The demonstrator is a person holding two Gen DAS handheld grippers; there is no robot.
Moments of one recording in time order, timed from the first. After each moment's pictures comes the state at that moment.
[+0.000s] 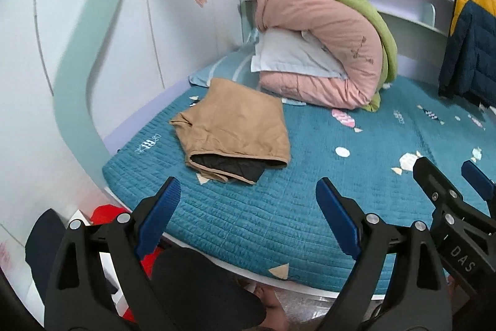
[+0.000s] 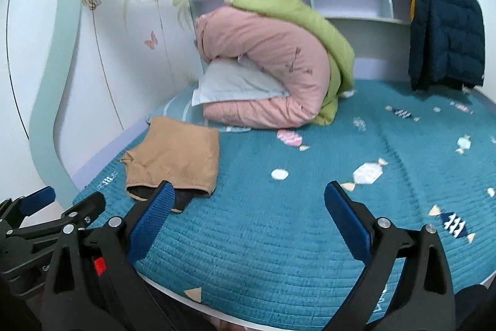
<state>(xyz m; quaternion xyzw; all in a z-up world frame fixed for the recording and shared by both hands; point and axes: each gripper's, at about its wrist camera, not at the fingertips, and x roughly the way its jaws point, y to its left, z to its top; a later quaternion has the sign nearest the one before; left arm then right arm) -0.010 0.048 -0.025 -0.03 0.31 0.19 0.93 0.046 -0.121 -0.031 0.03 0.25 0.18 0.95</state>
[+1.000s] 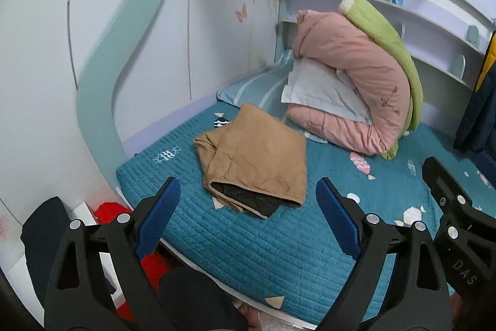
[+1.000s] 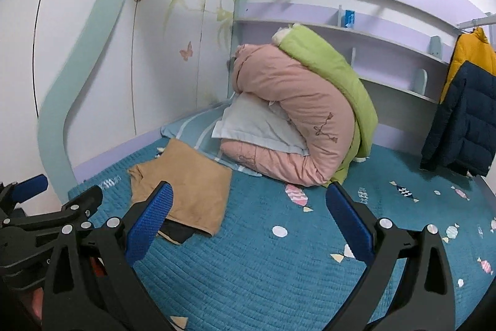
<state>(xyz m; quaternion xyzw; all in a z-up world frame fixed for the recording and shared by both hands) 0.011 0.095 0.020 -0.09 0.27 0.25 0.93 0.075 -0.068 0.036 -0.09 0.18 0.23 0.95</state>
